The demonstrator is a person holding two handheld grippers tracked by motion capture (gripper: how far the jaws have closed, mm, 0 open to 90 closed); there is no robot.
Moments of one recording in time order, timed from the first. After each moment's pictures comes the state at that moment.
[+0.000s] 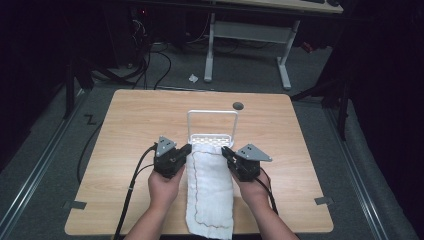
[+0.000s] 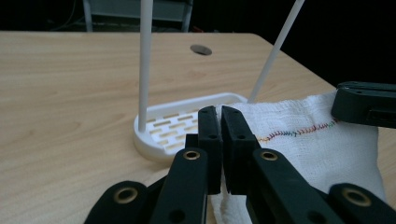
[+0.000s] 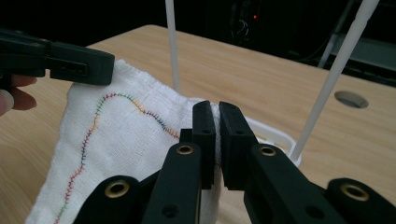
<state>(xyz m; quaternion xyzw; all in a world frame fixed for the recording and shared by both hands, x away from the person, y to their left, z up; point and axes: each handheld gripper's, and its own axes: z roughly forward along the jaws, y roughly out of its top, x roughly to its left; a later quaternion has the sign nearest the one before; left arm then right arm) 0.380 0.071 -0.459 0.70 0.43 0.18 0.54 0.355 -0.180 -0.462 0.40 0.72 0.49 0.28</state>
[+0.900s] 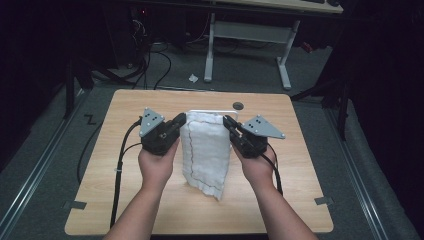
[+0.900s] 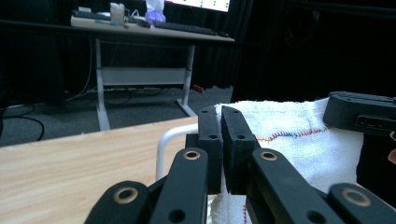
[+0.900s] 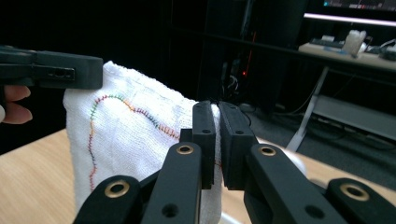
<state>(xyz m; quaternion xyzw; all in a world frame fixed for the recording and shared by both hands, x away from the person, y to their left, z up) 0.383 0.084 -0.364 0.65 0.39 0.25 0.60 0.366 -0.175 -0.365 0.36 0.68 0.54 0.34</state>
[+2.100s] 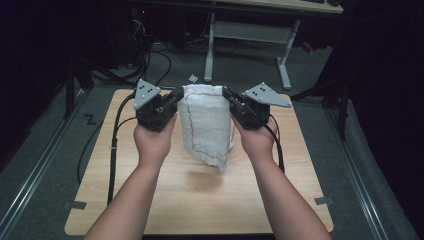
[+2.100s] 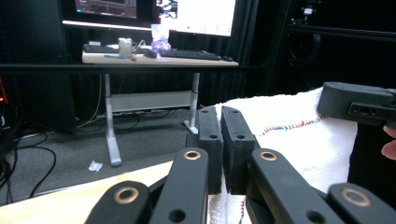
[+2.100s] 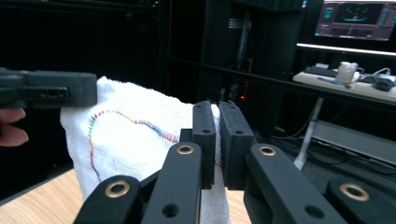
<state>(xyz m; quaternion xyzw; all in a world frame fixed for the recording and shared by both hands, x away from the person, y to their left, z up) 0.402 0.091 -0.310 0.64 0.38 0.28 0.61 0.400 -0.168 -0.305 0.35 0.65 0.58 0.34</state>
